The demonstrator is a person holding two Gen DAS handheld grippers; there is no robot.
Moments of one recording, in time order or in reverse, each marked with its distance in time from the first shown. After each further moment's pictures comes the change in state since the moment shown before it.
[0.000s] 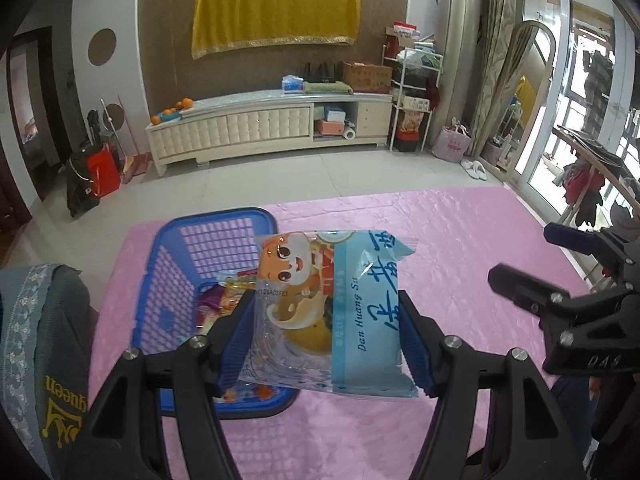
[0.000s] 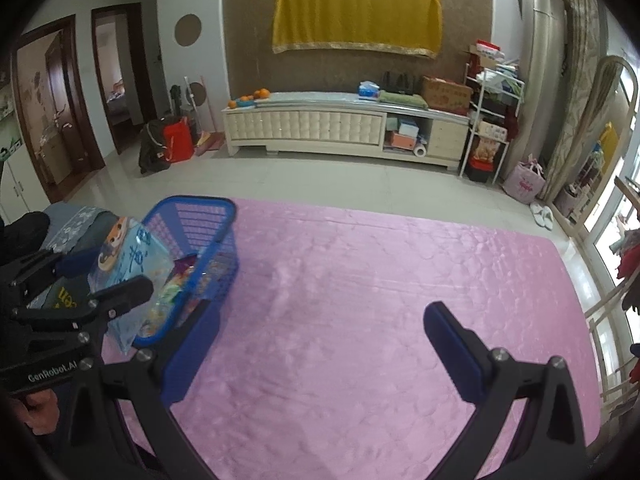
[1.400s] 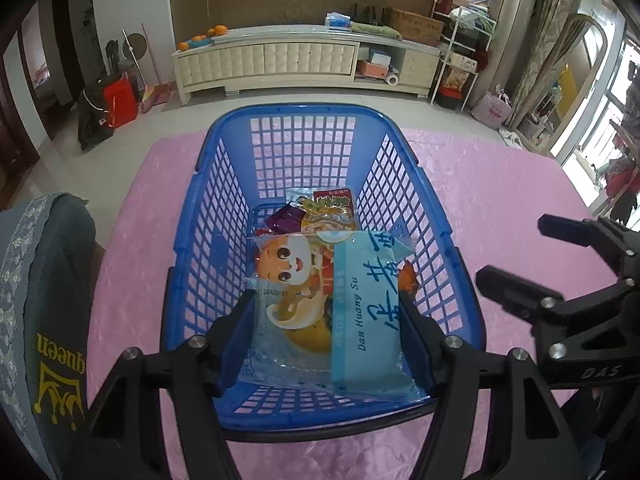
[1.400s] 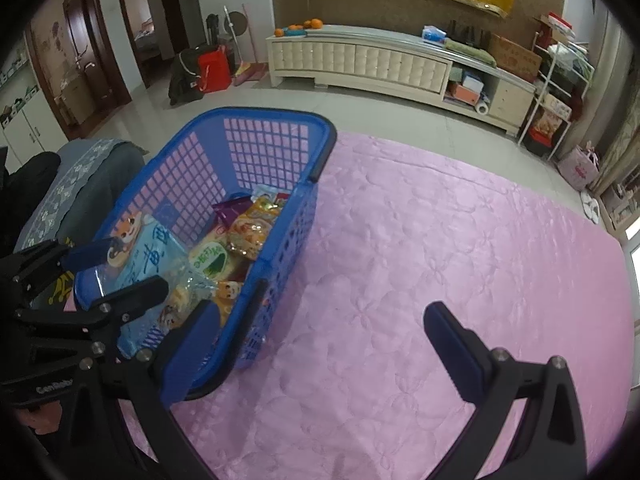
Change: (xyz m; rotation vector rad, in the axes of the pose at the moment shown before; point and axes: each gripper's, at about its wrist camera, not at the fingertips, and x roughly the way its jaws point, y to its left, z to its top) left arm 0.081 0.104 -0.049 -0.110 0.221 0.033; right arm 0.114 0.100 -0.012 -0.089 0.235 0.103
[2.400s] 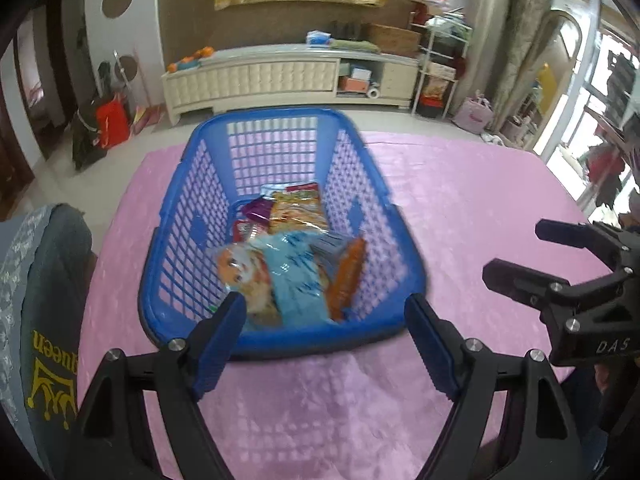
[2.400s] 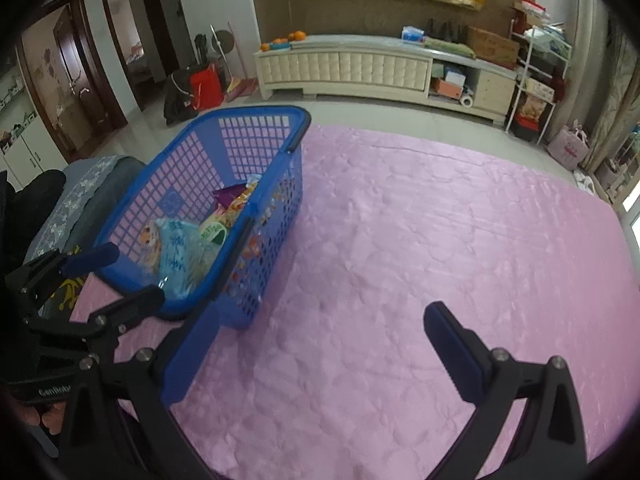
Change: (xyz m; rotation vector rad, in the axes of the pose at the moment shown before) left arm -0.037 -0.035 -0.048 0.053 -0.089 -0.030; right arm -0.038 -0.016 -0.051 0.078 -0.059 0.012
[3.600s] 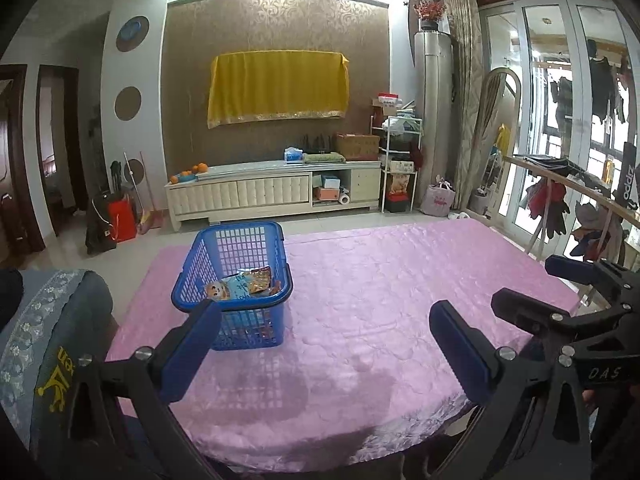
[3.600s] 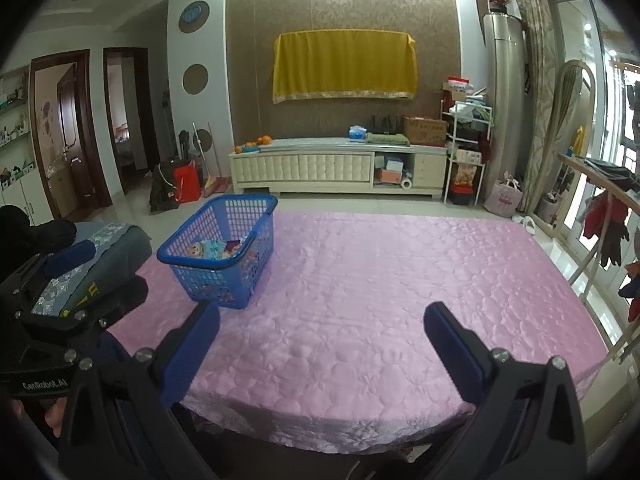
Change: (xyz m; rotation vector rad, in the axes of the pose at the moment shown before) left arm -0.173 -0.093 -0.091 0.075 -0.431 0.005; right arm -0.187 0.010 -0.118 0.060 -0.396 -0.137
